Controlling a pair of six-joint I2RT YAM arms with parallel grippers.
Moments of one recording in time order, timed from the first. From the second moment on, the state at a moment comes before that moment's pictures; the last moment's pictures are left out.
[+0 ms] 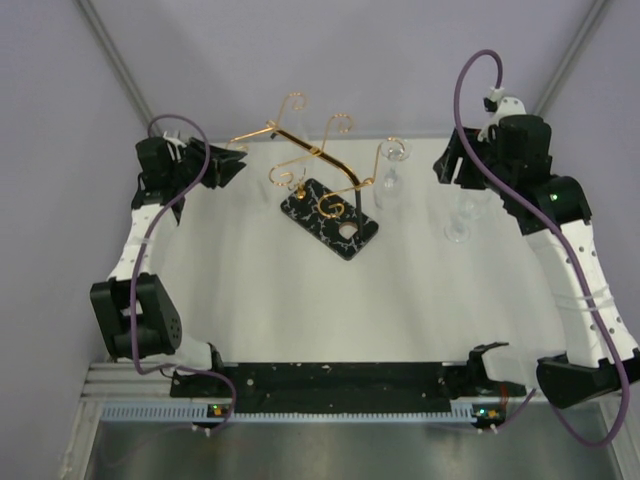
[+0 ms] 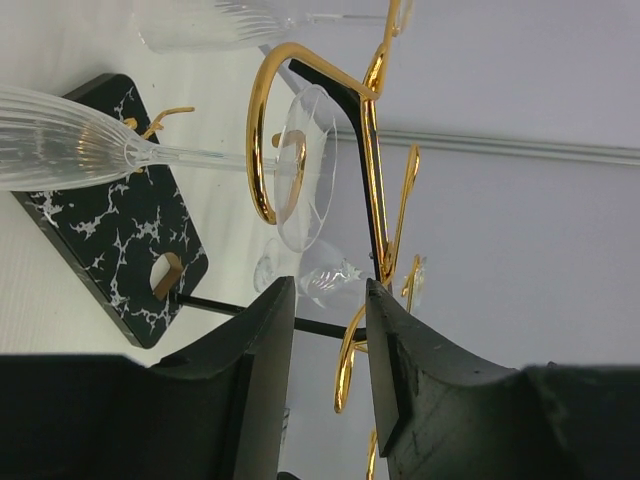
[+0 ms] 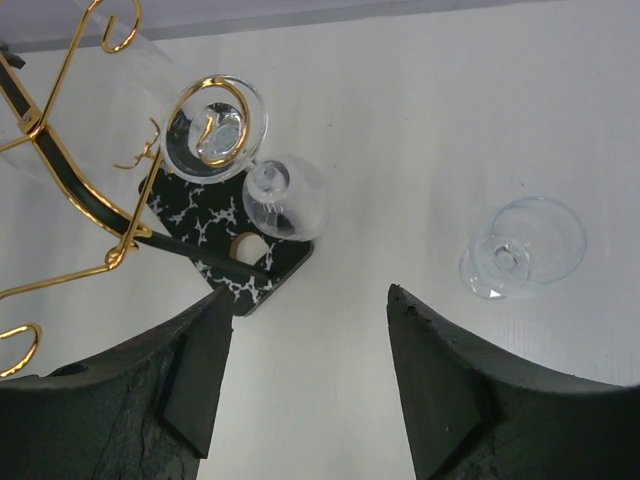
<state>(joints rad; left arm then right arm) 0.16 1.49 1.21 -0.06 0.74 -1.21 0.29 1.22 1.62 -0.85 0.04 0.29</state>
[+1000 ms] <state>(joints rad) 0.16 1.55 1.26 -0.04 0.73 -1.20 0.29 1.22 1.58 -0.82 0.04 0.29</state>
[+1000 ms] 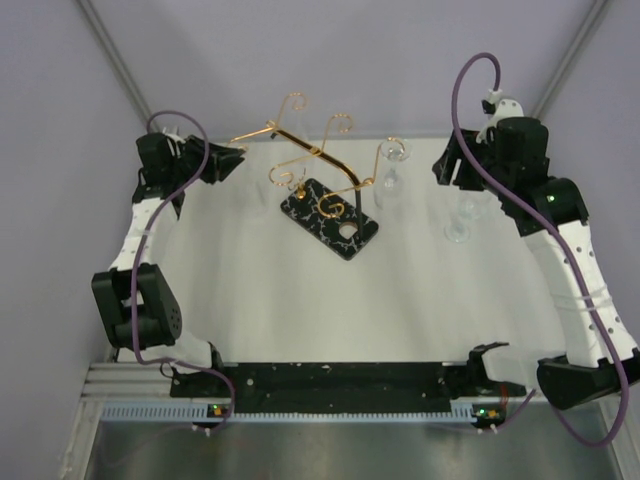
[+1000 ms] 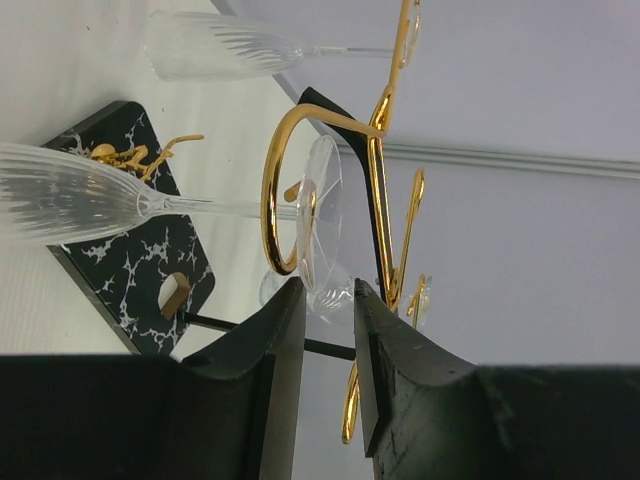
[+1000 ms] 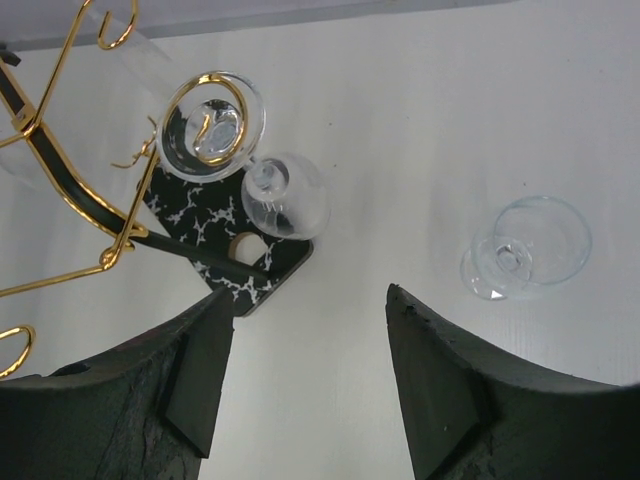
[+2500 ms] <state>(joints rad) 0.17 1.60 1.31 -0.06 0.70 -1.17 0.29 1.20 1.54 -0.79 0.04 0.30</state>
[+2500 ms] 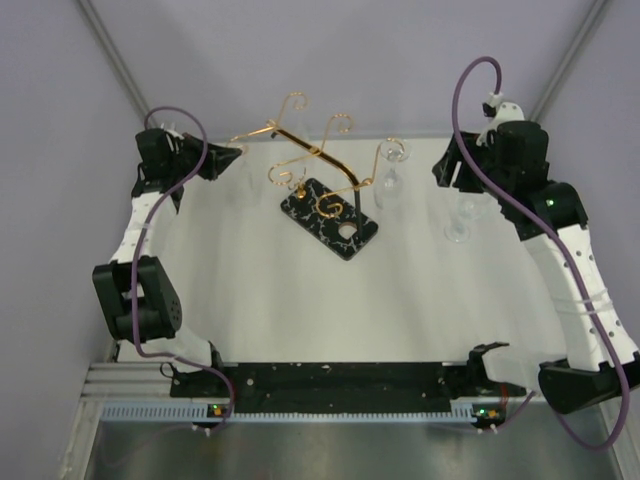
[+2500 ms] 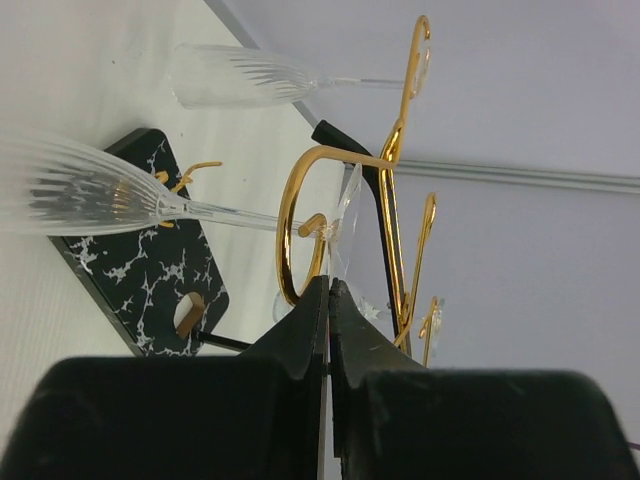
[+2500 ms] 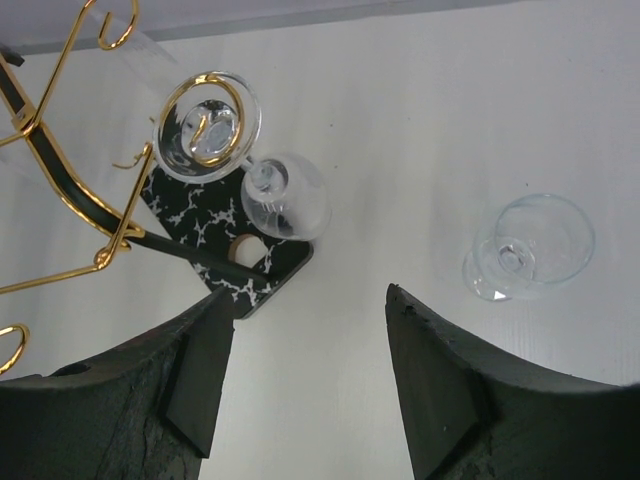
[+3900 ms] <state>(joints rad) 0.24 1.59 1.44 -0.24 0.71 -1.03 0.29 1.18 1.53 -0.79 0.02 0.30</state>
